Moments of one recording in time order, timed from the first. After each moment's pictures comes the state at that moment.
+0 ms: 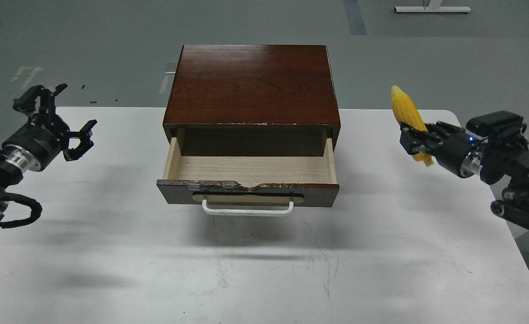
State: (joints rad) left arm -0.60 0.63 -0.70 -0.69 -0.01 -0.49 -0.26; right arm 1.02 -0.74 -0.10 1.06 -1.46 -0.36 0.23
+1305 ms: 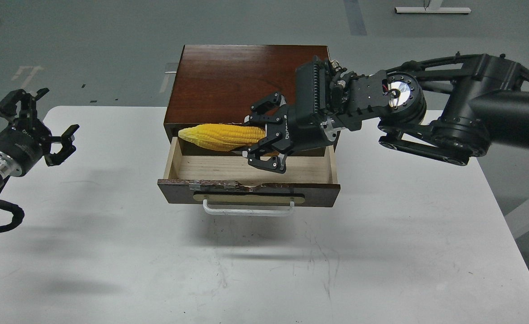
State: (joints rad) left arm -0.57 0.68 -0.70 -0.69 -0.01 -0.49 -0.26; right arm 1.54 -0.29 -0.31 1.14 -1.85 -0.18 0.49
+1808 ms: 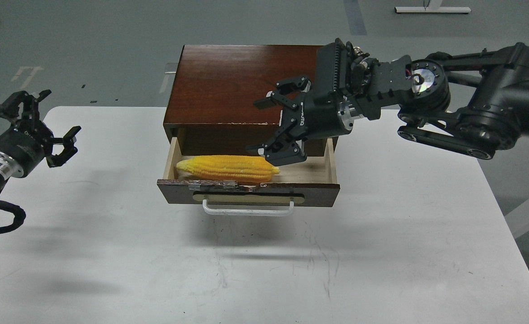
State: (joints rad) left arm -0.57 0.68 -0.70 -0.69 0.00 -0.49 -0.26; right arm 1.62 -0.38 -0.28 1.19 -1.65 -0.09 0.49
